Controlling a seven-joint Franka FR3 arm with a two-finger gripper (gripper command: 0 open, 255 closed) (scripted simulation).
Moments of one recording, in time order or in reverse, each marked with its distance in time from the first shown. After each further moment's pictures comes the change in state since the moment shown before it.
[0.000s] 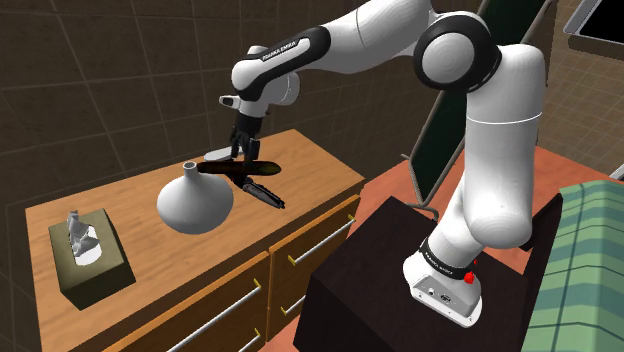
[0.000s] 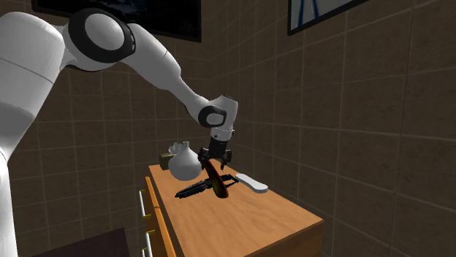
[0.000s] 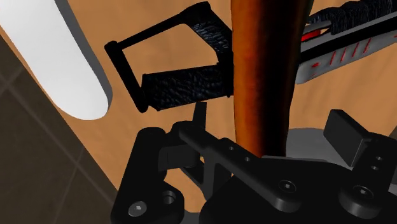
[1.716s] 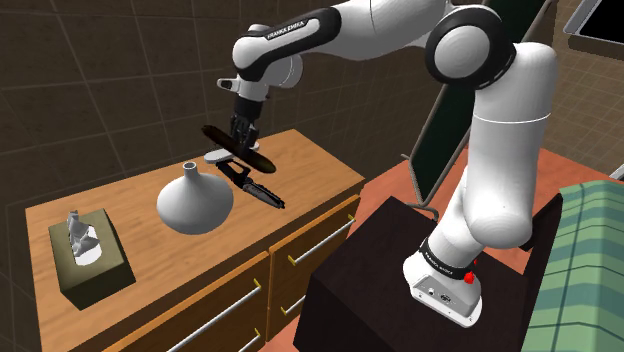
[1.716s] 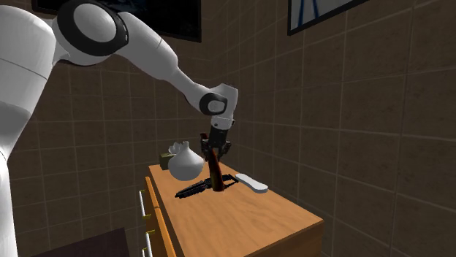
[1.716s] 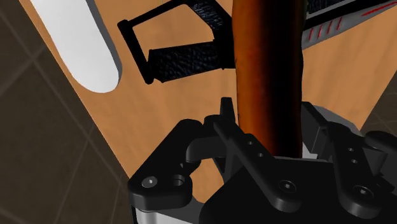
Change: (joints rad) arm 0.001 -0.056 -0.010 0.042 -0.028 -0.092 0.041
